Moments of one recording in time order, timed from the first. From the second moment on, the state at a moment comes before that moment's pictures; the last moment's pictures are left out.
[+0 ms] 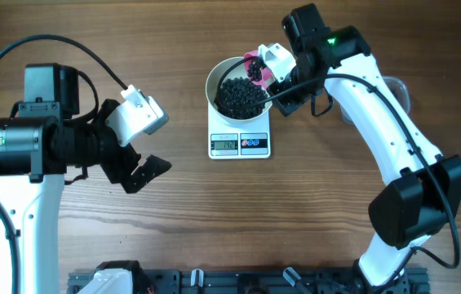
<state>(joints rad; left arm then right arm) 0.01 1.28 1.54 -1.52 0.53 0.88 0.37 1.91 1.79 -1.22 -0.21 -0.31</state>
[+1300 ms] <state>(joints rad) 0.01 1.28 1.54 -1.52 0.53 0.88 0.43 1.88 1.79 -1.19 -0.13 -0.17</state>
